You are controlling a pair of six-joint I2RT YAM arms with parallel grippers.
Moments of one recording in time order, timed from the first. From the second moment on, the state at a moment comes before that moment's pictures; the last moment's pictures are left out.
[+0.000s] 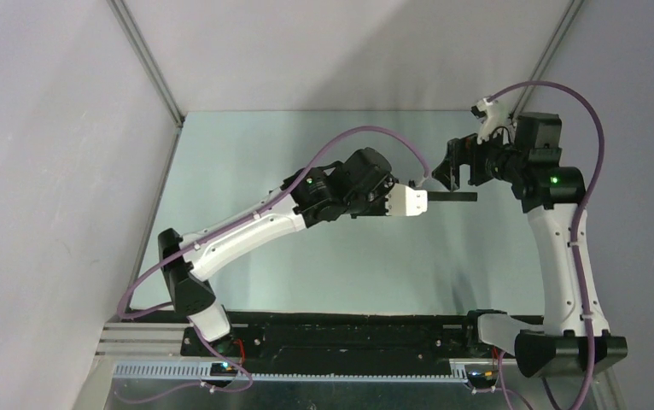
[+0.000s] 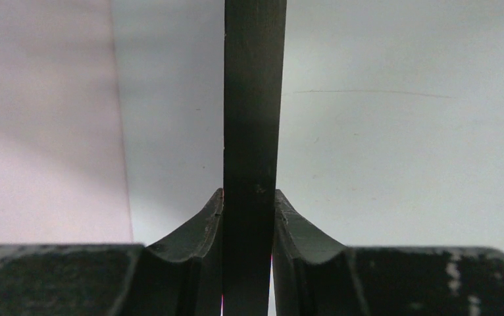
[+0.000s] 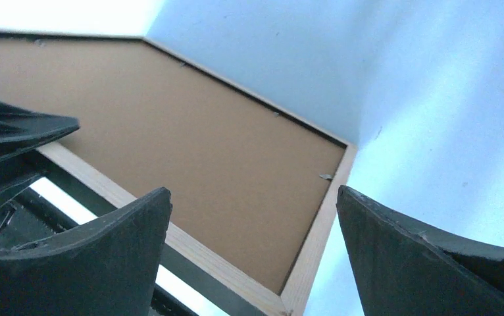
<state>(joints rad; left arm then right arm) -1.07 1.67 1.75 -0.81 -0.14 0.74 0.03 1.19 1.49 -0.91 -0.53 -0.19</state>
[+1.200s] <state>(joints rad) -0.91 1.73 2.08 -1.10 0.10 0.45 -0.18 1.07 1.44 -0.77 -0.75 -0.12</state>
